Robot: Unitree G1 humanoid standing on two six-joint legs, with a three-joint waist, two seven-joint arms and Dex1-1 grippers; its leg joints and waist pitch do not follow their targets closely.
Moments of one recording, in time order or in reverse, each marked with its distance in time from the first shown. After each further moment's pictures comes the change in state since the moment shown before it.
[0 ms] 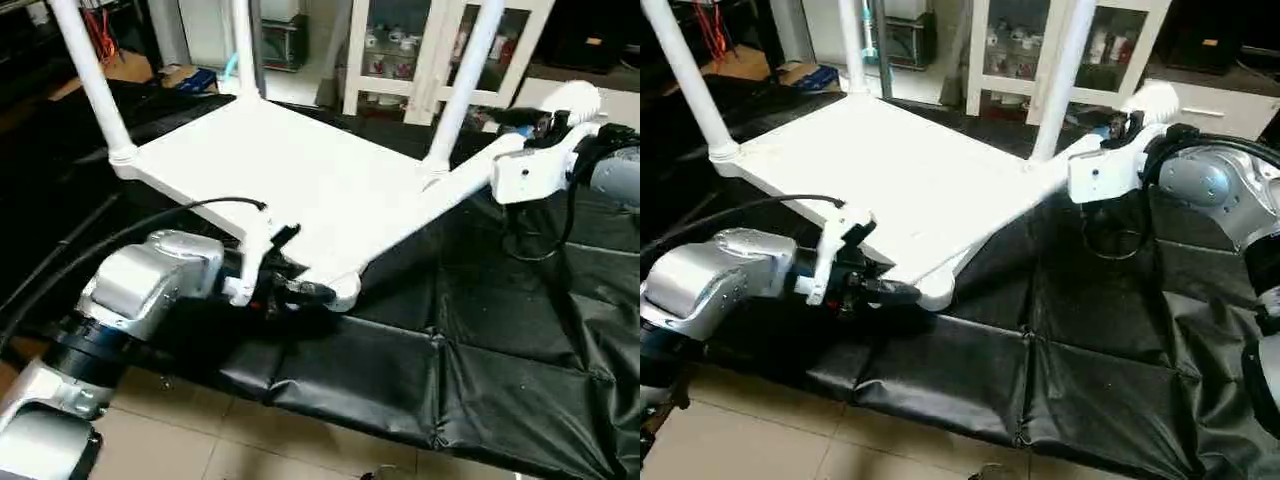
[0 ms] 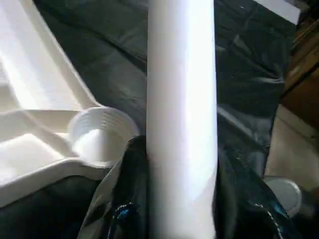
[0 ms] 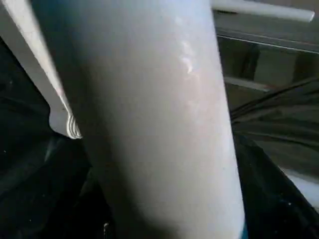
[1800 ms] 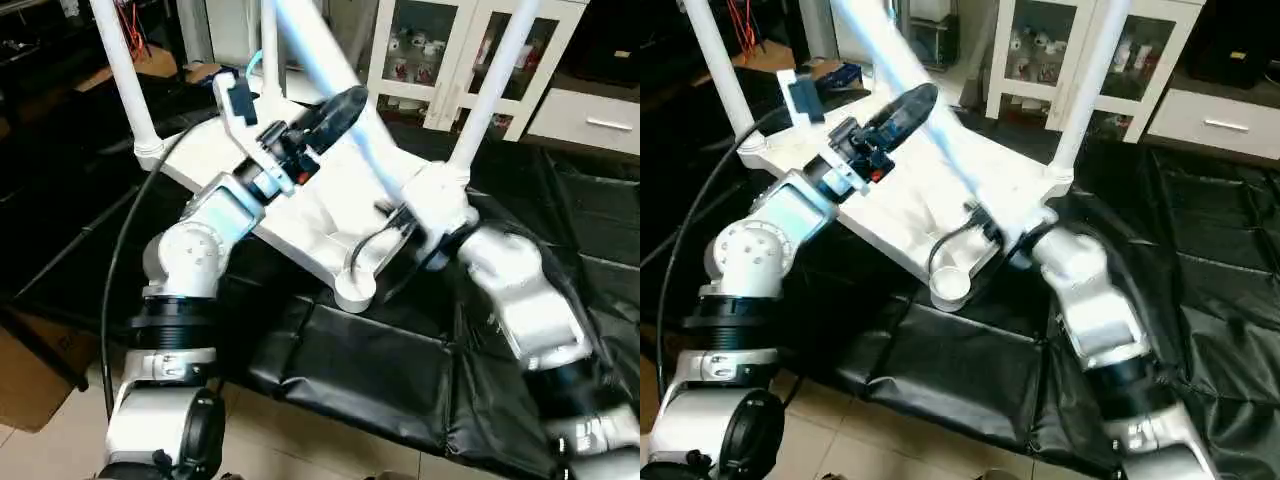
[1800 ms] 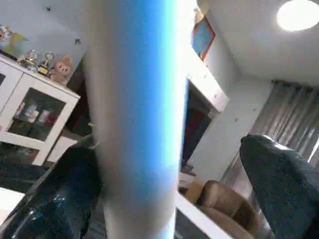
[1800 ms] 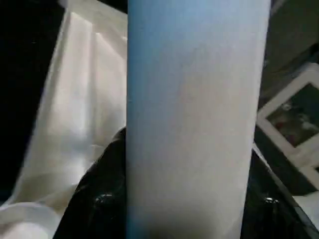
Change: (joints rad) left arm -0.123 -0.534 0.491 0.102 -0.275 -0.247 0.481; right arm 0.513 0.548 -0.187 -0.843 0.540 1.120 0.030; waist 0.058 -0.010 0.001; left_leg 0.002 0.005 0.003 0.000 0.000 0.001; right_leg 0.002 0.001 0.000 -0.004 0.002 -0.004
